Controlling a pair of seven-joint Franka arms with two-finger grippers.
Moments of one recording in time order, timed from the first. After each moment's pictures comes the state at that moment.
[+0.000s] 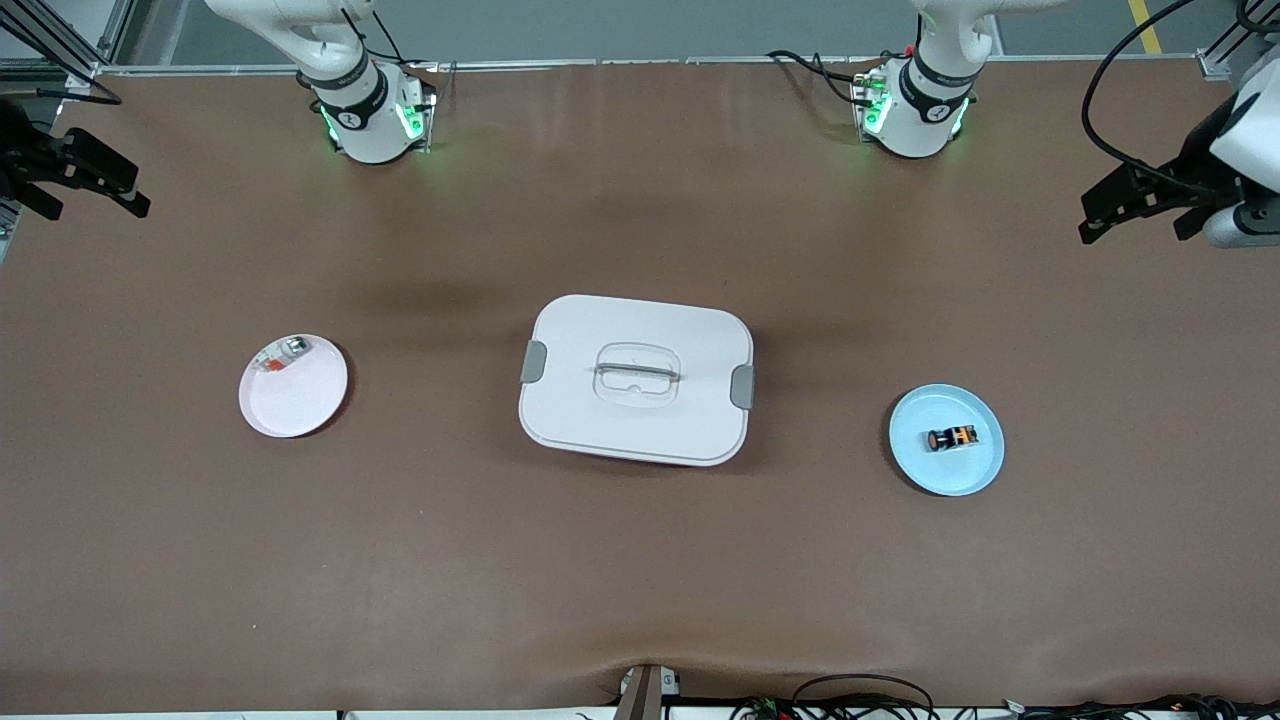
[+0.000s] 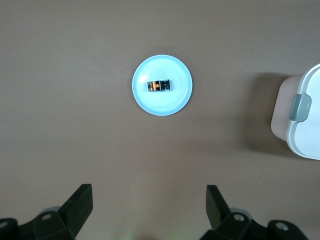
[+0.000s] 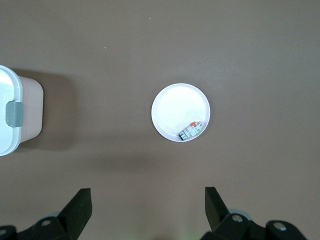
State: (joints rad) left arm 0.02 -0.07 -0.11 -1.57 0.00 1.51 -0.11; right arm -0.02 -0.19 -0.03 -1.72 0.04 1.54 -0.05
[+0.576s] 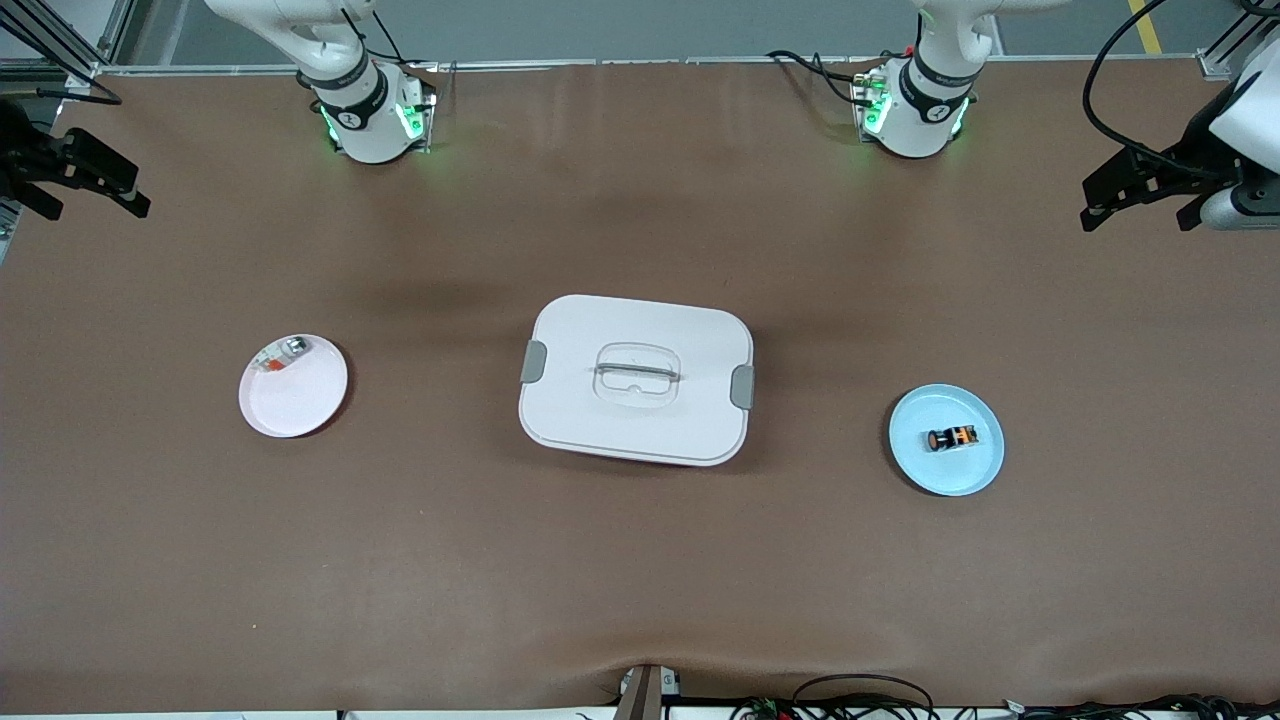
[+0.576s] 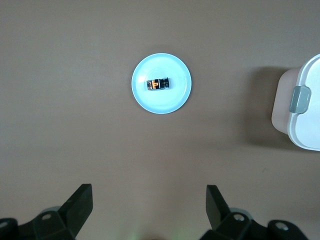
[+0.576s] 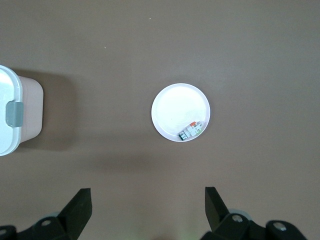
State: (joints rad) left arm 0.00 -0.09 -0.09 -1.58 0.00 1.51 -0.07; right arm -0.02 -0.19 -0.03 -1.72 0.04 1.54 -0.05
